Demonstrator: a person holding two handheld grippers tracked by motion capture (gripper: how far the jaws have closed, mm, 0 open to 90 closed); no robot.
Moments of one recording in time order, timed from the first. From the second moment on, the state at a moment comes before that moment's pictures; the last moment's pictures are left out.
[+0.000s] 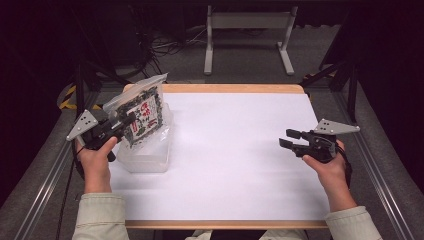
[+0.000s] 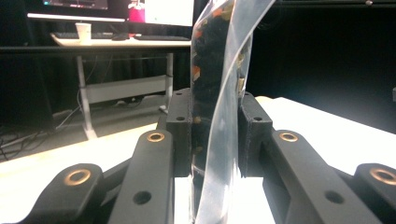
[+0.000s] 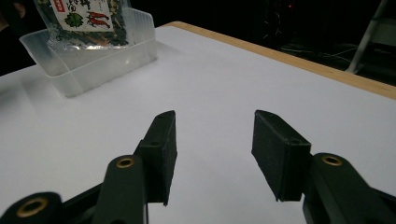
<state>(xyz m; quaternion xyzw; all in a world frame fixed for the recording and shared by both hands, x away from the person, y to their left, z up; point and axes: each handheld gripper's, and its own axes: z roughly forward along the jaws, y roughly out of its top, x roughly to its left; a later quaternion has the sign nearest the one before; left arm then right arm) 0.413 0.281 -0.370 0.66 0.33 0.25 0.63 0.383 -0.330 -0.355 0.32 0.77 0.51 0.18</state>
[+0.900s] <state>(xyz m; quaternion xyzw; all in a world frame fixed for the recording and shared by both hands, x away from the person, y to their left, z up) 0.415 0.294 -0.387 0.66 0.38 0.23 0.60 0.388 -0.326 -0.356 0.32 0.78 0.51 0.18</state>
